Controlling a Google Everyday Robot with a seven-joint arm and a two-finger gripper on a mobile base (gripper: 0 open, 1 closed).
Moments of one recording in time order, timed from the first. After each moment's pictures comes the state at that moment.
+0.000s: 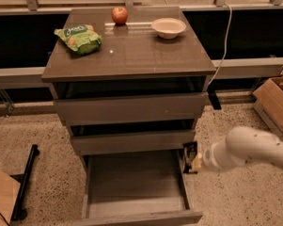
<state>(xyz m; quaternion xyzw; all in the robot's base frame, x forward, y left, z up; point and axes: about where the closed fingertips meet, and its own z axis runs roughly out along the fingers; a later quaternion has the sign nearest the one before) 0.488 -0.222 0.542 0.06 0.98 0.16 0.12</state>
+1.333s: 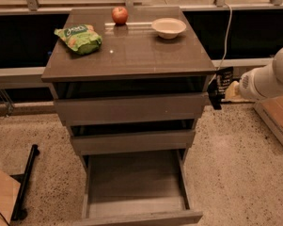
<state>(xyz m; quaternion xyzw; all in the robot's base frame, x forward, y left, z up) 0.611 -0.317 0.789 0.06 0.95 0.08 0.30</state>
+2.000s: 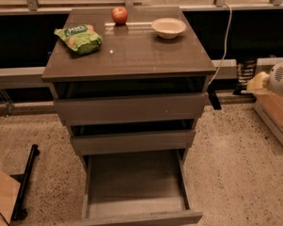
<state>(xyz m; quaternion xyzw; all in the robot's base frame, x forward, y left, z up) 0.588 -0.348 0.842 0.07 0.93 0.11 0.34</state>
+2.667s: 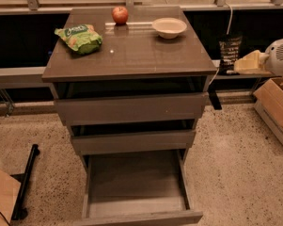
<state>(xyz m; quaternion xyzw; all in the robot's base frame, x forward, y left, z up) 0.606 -0.308 0.900 -0.03 0.91 0.21 0.37</state>
